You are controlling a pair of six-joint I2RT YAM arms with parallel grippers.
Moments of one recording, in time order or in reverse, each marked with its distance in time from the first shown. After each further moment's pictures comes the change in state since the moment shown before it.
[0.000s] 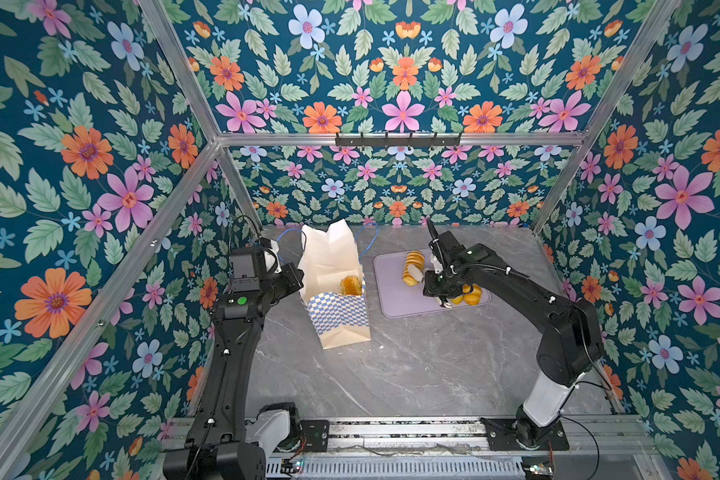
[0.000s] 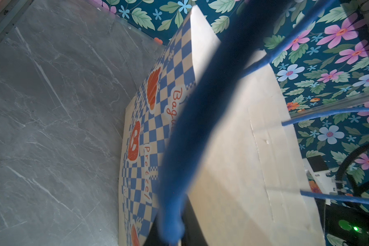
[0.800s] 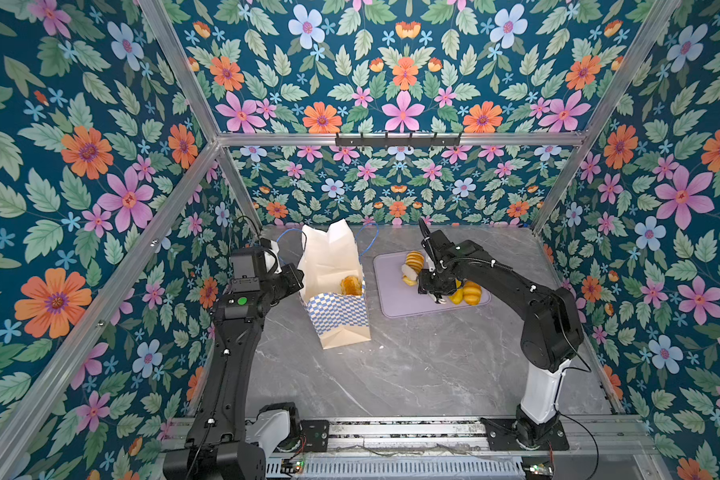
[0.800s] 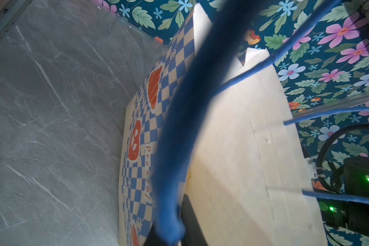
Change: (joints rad) left arm 0.000 -0.001 -0.005 0.000 0.000 0.000; right arm -0.001 0.132 0.094 -0.018 0.032 -0.006
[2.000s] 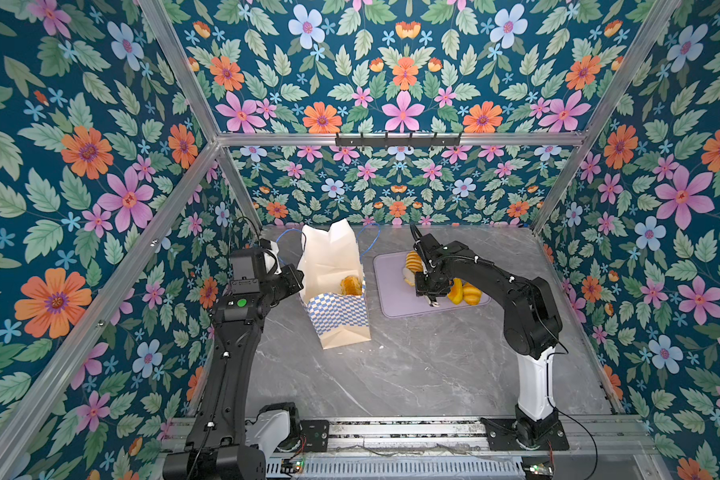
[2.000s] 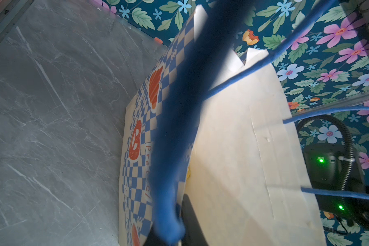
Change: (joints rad) left arm 0.000 -0.013 -0.006 0.000 0.000 0.000; right arm -0.002 0.135 0.056 0.001 0.036 0.011
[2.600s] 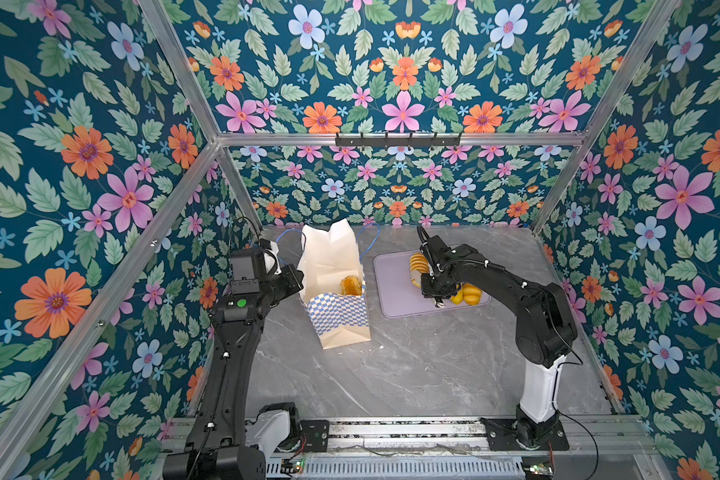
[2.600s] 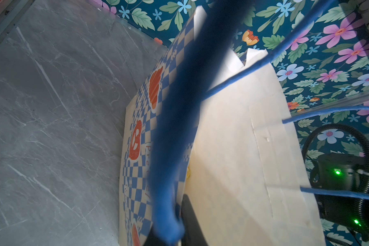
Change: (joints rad) left arm 0.000 -0.003 0.000 0.000 0.000 0.000; right arm -0.005 -0.107 -0.103 0.030 0.016 0.014
